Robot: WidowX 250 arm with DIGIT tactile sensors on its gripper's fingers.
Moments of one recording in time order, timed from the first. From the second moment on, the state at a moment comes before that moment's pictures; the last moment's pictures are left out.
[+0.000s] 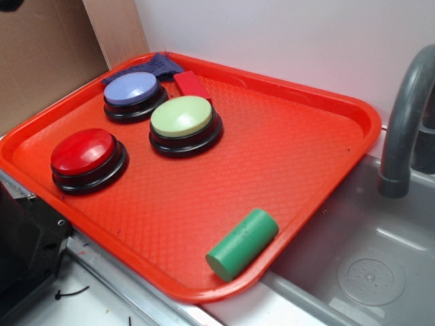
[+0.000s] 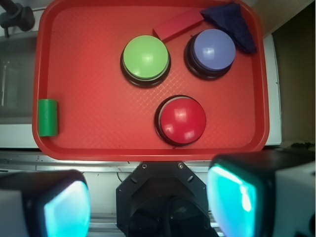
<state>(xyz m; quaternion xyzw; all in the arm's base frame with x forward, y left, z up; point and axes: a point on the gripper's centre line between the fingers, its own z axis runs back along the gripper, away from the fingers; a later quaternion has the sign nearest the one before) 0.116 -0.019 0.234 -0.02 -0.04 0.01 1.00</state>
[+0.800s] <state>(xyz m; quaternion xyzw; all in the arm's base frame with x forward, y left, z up) 0.135 0.027 0.166 0.05 -0.04 0.03 1.00</state>
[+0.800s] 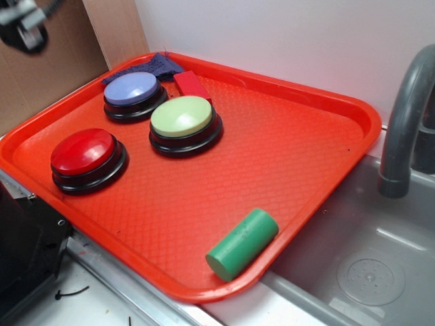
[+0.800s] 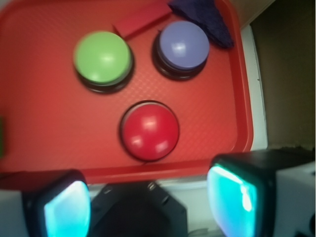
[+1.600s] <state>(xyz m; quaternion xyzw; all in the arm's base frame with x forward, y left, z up) 0.175 0.046 0.051 0.04 -0.03 -0.01 1.00</state>
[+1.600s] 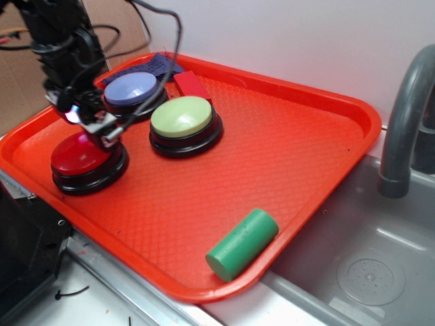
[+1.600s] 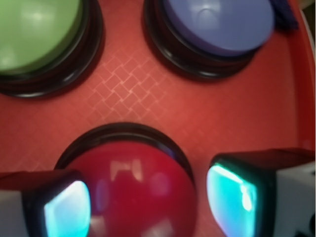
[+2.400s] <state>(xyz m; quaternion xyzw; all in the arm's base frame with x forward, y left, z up) 0.160 0.045 0.076 0.02 0.00 0.01 1.00</state>
